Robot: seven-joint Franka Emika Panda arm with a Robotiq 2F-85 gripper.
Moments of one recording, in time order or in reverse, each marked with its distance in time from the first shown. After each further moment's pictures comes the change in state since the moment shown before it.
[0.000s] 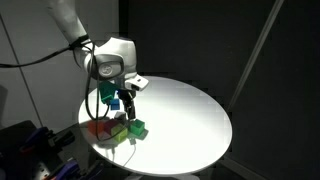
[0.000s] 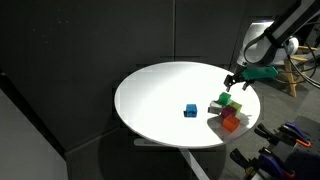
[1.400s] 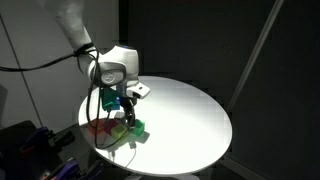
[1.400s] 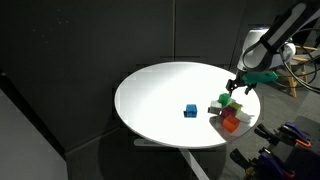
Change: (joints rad) arm 0.000 0.073 -0.027 0.019 0.002 0.005 0.007
